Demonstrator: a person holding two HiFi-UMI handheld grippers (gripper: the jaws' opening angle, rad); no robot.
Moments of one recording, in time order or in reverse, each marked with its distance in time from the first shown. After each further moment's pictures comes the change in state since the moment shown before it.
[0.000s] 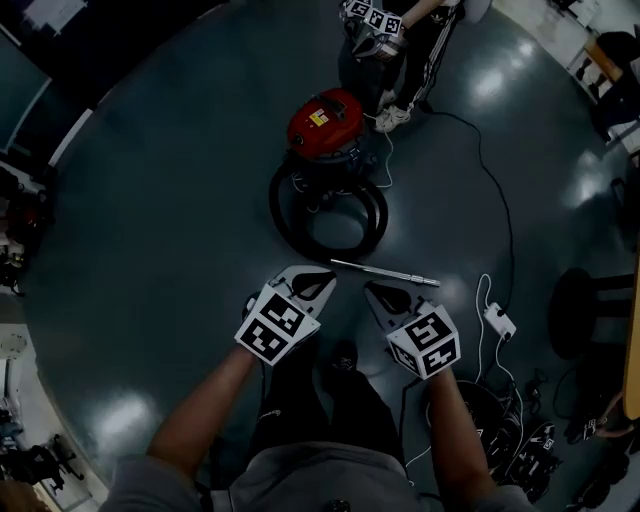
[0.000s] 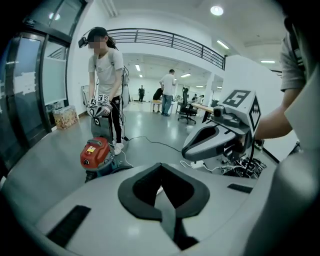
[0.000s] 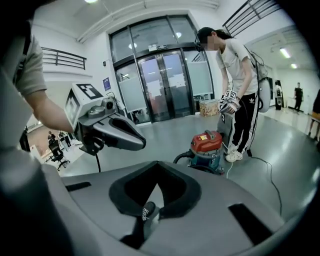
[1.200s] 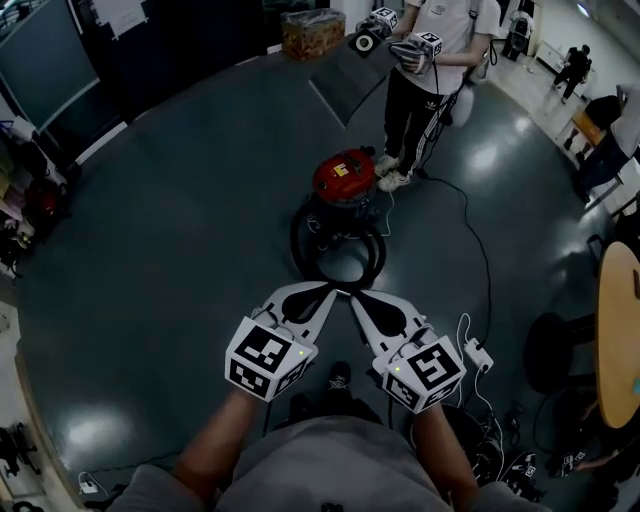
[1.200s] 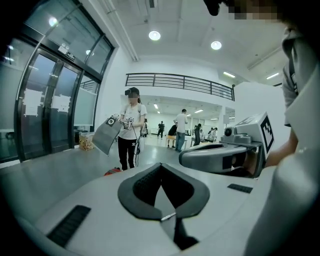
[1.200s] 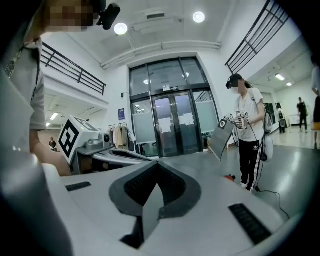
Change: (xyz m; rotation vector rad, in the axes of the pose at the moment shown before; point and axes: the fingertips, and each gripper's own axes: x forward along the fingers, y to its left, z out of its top) left arm -0.258 -0.108 0.094 -0.101 -0.430 0.216; right arm -0.154 0.220 0.167 -0.090 -0.411 0.037
